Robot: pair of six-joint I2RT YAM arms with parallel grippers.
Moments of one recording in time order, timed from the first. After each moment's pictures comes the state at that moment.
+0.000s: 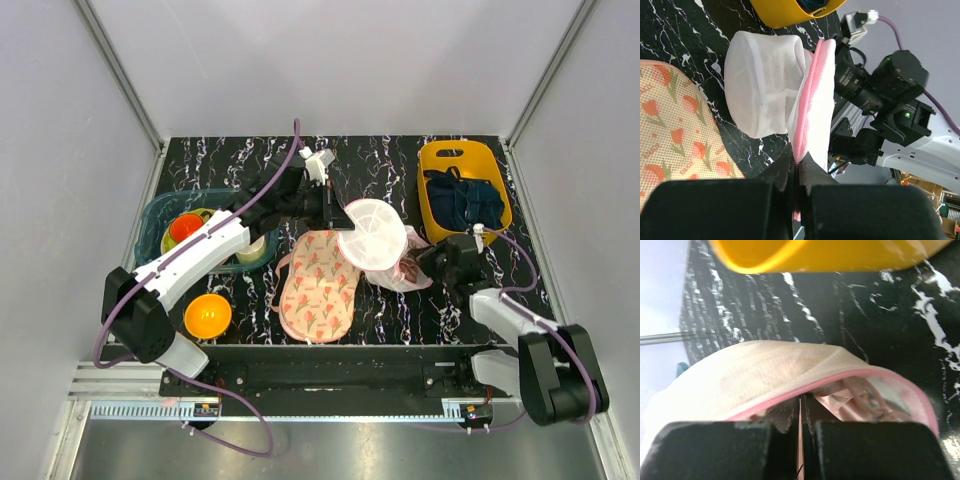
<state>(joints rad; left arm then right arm) -0.66 1.51 1.36 -0.39 0.49 -0.66 0.20 1.18 0.36 0.24 -0.04 1.10</state>
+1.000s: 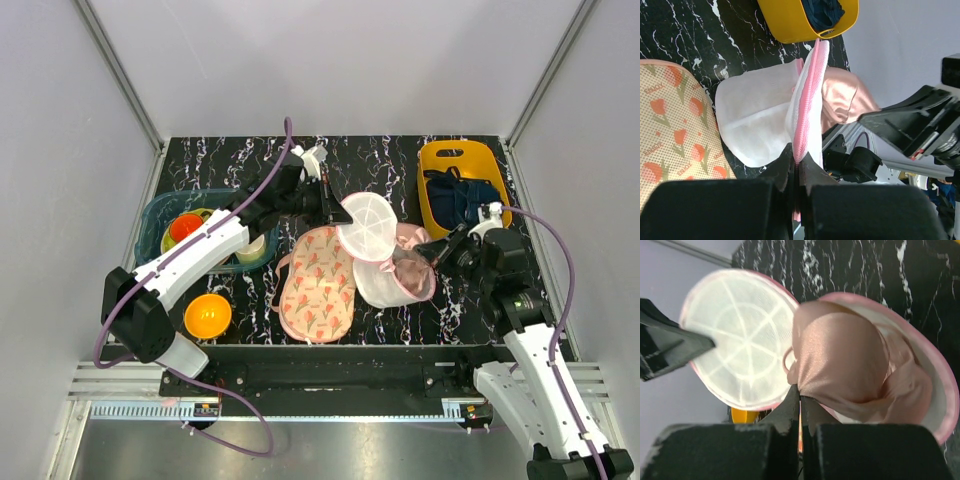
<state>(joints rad) -0.65 1.51 1.36 -0.38 0.43 -0.76 0.20 0.64 0.72 -0.43 -0.28 0.83</state>
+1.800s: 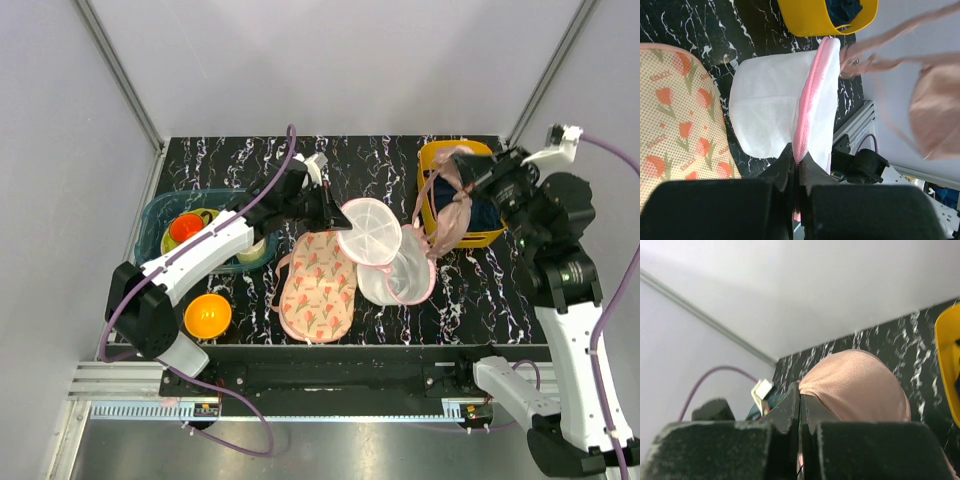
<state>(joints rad) -0.65 1.54 1.33 -0.37 0.41 -0.79 0.20 0.85 1.28 -0.40 -0.10 0.74</state>
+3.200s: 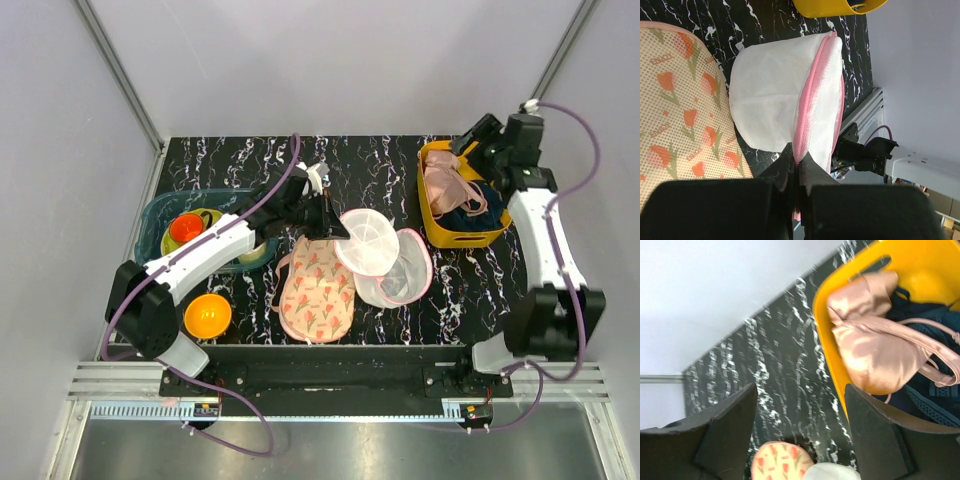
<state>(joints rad) -0.65 1.54 1.27 -0.37 0.44 -0.76 -0.08 1.55 1.44 -0.40 -0.12 0.66</state>
